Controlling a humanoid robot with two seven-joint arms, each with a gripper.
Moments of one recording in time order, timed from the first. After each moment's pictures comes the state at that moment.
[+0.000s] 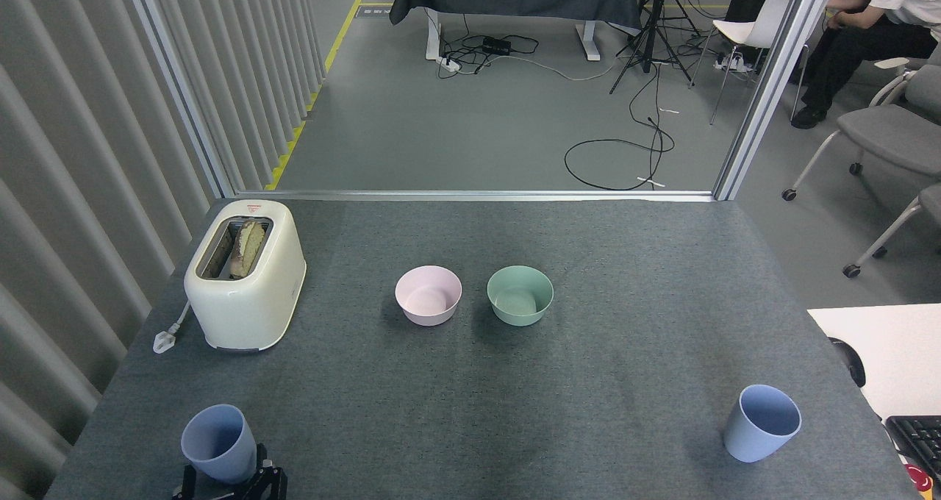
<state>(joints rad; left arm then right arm) 0.10 0.16 -0.17 -1.24 -1.13 0.34 0.44 0.43 0.07 -0.18 -1.54 1.57 -0.34 -0.36</state>
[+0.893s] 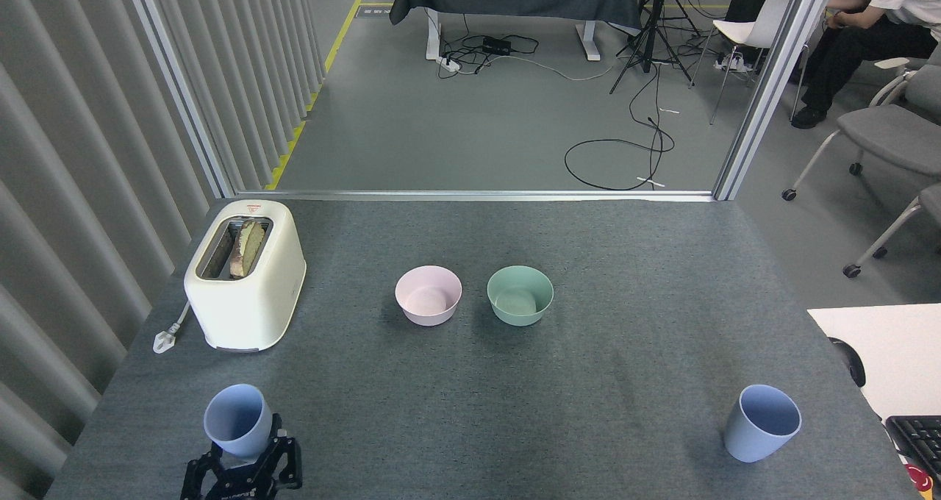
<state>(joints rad) 0.02 0.16 -0.23 -1.22 -1.16 0.32 0.44 0.43 0.07 -0.16 -1.53 1.57 -0.33 -0.36</state>
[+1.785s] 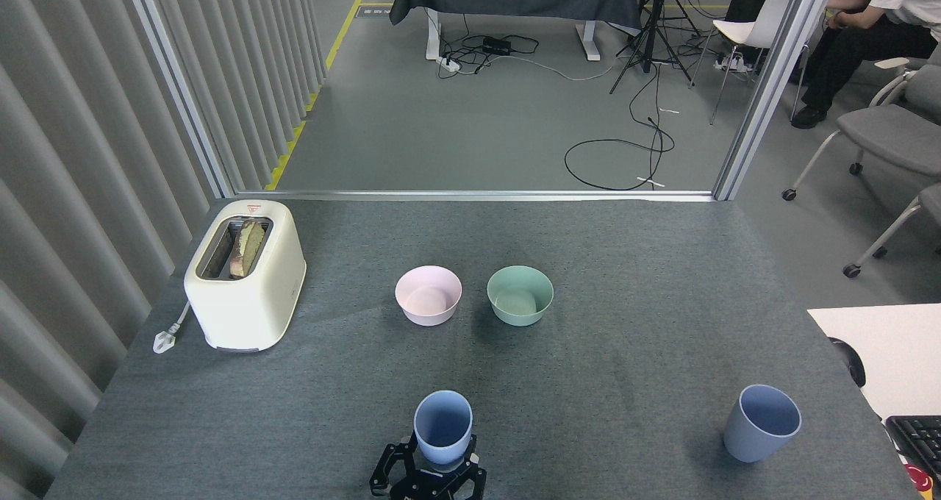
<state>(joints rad) -0.08 -0.01 -0.65 -1.16 -1.34 0.32 0.35 0.43 0.07 -0.14 -1.52 1.57 -0.30 -0.37</state>
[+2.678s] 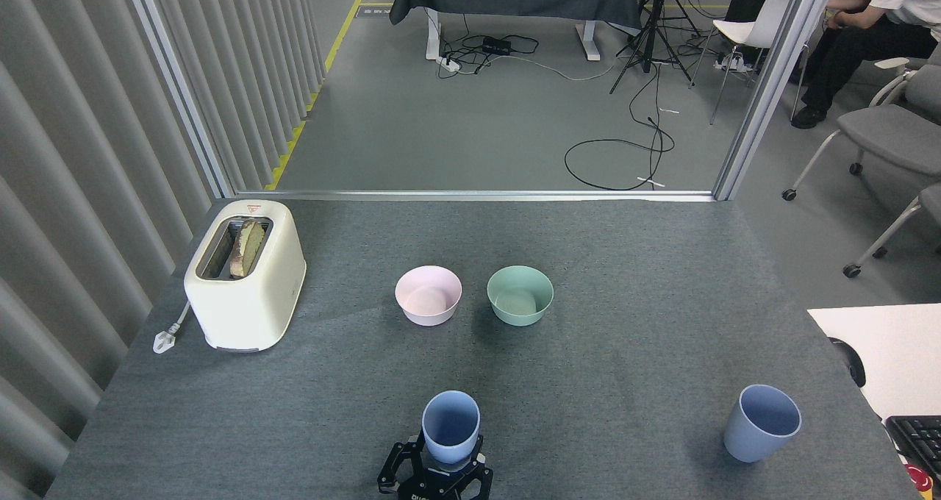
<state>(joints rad) -0.11 -0.04 -0.65 -1.10 -1.34 0.32 0.36 0.43 0.07 -0.15 -1.52 1.57 -0.31 -0.37</state>
